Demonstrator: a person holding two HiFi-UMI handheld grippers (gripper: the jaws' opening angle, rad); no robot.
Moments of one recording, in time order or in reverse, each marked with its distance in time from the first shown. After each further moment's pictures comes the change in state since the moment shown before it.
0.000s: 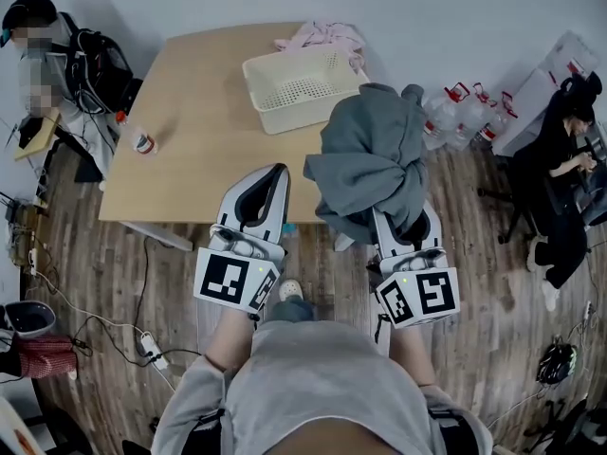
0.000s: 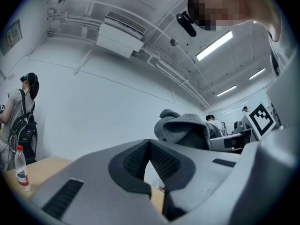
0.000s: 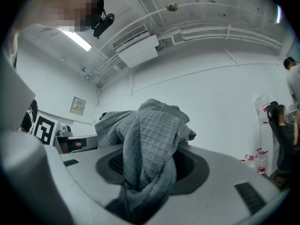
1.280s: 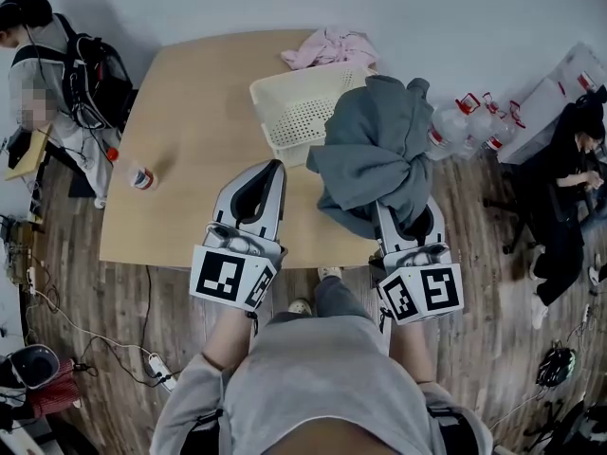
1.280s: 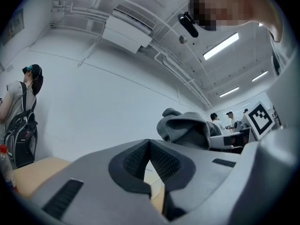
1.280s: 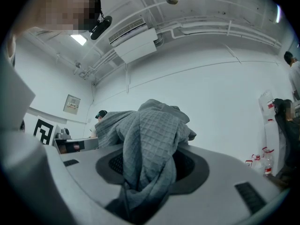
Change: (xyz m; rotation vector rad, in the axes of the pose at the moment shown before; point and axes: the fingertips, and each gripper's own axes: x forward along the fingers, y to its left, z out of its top) left arm 0.082 0.129 -0.026 -0.024 0.007 -0.008; right arm 0.149 -0.008 -0.013 0.006 -0.007 -0.030
